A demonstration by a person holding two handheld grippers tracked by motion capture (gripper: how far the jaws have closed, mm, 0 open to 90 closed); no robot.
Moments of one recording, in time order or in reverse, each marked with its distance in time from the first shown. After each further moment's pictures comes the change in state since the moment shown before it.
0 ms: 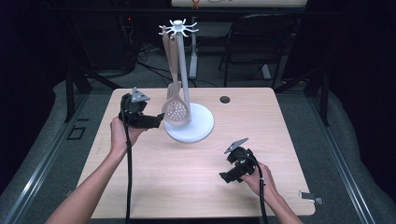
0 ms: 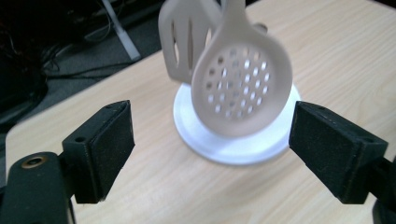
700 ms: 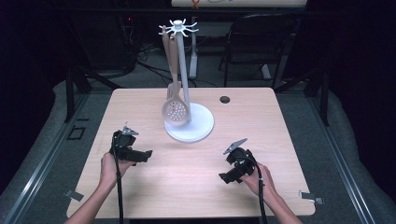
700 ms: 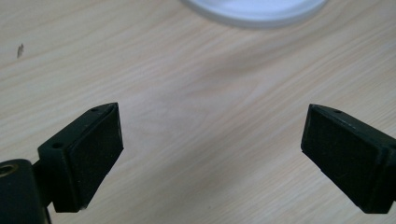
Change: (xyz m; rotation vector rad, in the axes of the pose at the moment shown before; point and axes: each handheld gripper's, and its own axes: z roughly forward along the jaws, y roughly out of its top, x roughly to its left) left arm 0.006 -0.114 0.023 0.256 -0.054 -0.127; right arm 0.001 0.000 0.004 0.011 0.002 -0.004
